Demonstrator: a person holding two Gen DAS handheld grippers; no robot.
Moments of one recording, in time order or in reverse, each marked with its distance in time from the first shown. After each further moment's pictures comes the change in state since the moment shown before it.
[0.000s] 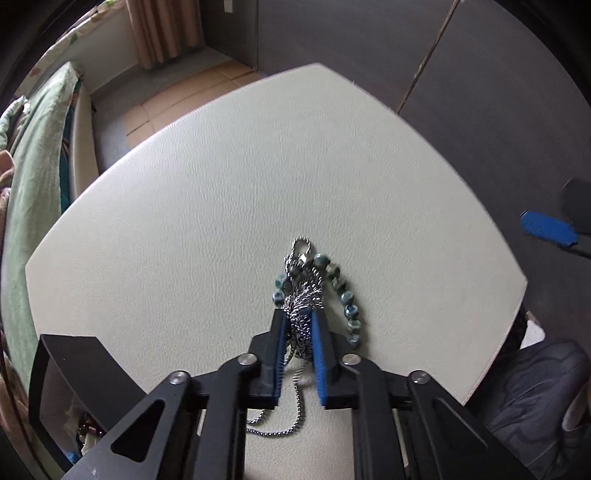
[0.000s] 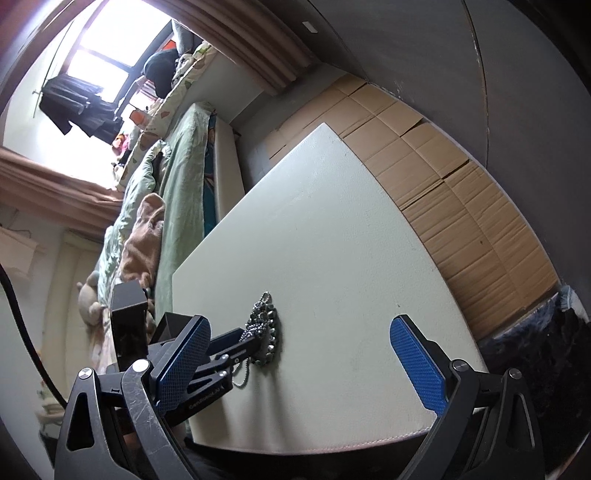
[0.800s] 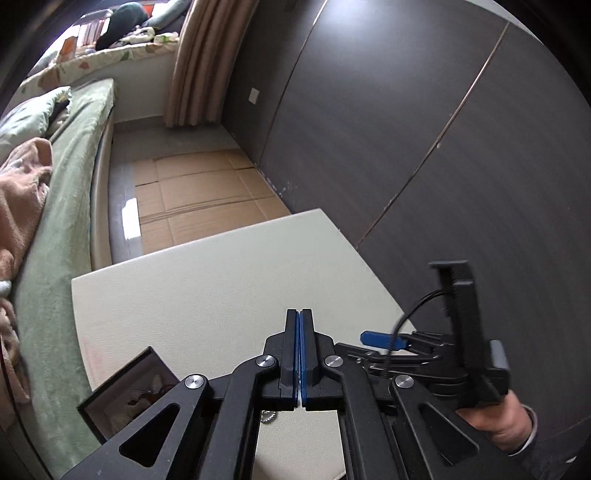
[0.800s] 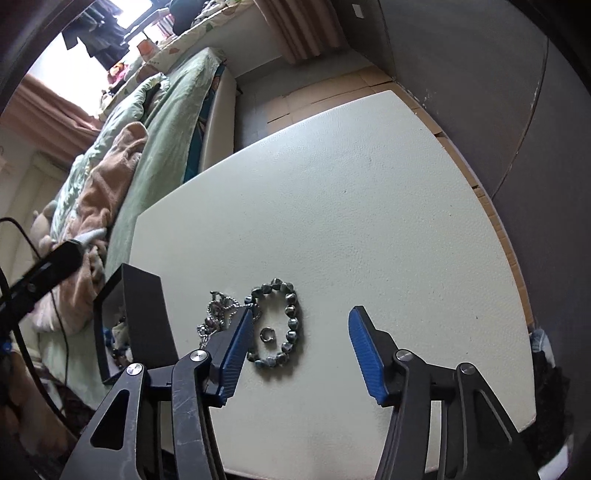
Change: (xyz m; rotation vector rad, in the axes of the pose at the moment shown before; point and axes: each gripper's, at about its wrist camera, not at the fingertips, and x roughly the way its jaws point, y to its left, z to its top) left arm -0.138 0.058 -0.018 -0.171 -0.395 -0.196; right arm 0.074 0.065 -0.015 -0.247 0.090 -0.218
